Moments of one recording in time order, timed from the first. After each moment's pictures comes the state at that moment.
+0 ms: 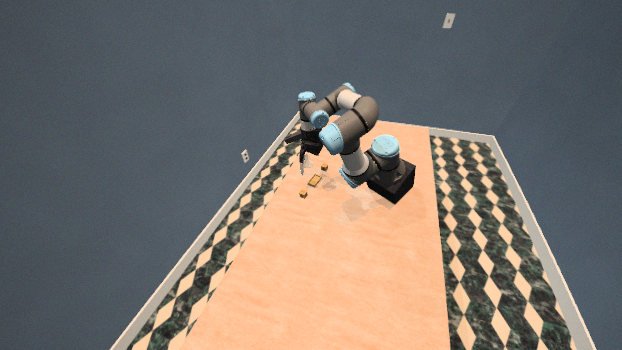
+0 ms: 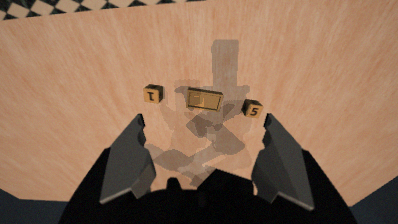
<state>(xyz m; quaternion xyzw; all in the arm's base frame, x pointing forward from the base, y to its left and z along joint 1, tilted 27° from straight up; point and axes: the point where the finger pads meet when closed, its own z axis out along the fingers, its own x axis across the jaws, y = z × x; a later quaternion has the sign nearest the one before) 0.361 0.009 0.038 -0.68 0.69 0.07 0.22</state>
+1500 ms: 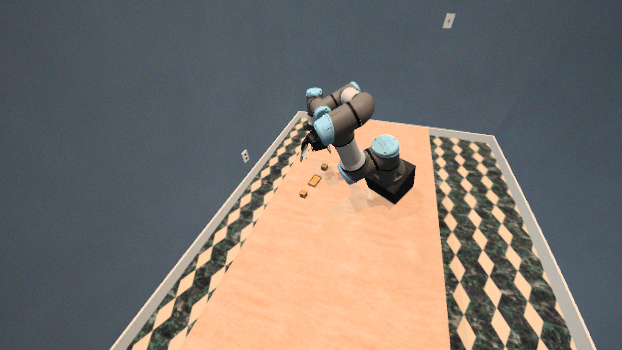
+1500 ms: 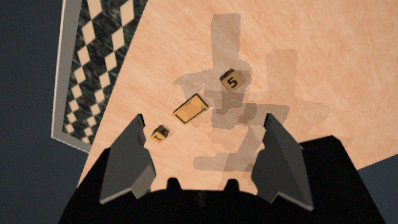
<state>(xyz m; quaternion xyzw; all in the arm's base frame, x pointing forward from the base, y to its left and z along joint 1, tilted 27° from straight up) 0.347 -0.044 0.008 -0.33 0.91 0.15 0.17</state>
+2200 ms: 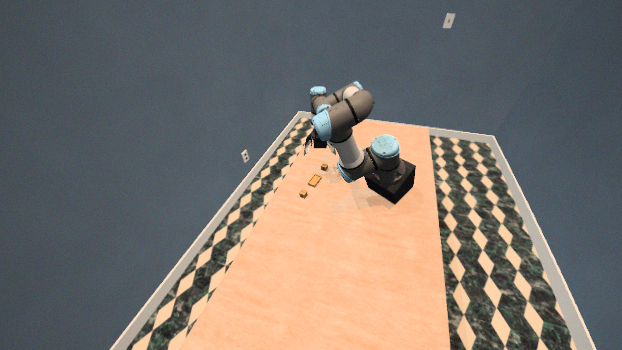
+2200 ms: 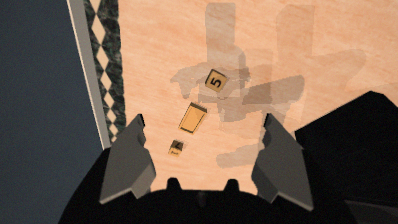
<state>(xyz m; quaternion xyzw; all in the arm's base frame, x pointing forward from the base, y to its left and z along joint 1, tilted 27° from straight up) 0.335 -0.064 -0.006 -0.15 0.96 0.19 0.14</state>
